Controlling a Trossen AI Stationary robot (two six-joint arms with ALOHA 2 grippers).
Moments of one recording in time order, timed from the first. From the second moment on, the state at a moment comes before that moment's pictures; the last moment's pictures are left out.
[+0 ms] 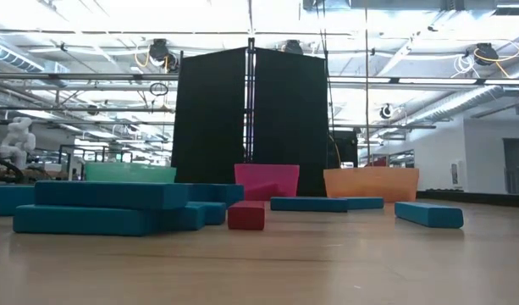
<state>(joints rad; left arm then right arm) -0.20 1.24 1.15 0.50 -0.40 0.33 -0.06 1.75 2.24 -0.51 -0.27 -0.22</state>
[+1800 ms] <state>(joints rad) -0.20 1.24 1.15 0.44 -0.38 0.32 -0.06 1.76 2.24 -0.59 -0.29 -0.19</state>
